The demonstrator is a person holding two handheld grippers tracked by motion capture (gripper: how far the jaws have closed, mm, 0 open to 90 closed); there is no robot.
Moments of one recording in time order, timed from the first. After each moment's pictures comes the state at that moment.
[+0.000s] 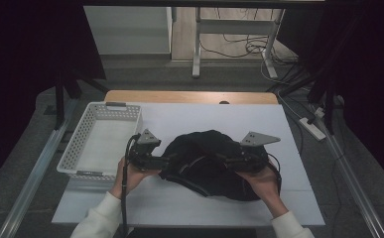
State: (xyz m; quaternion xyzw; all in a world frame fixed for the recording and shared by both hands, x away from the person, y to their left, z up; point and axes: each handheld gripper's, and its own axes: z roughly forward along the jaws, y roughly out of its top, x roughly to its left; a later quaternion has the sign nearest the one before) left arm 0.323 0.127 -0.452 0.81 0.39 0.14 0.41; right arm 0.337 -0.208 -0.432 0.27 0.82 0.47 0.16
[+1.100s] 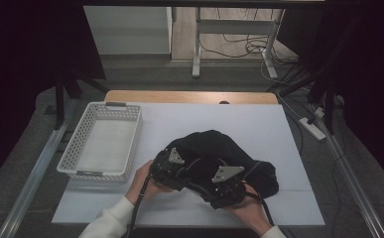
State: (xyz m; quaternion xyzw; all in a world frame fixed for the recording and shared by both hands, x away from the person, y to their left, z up) left arm 0.320 0.073 -0.502 0.90 0.31 0.10 0.29; right arm 0.290 -0.163 -0.508 0.21 0.91 0.35 0.09
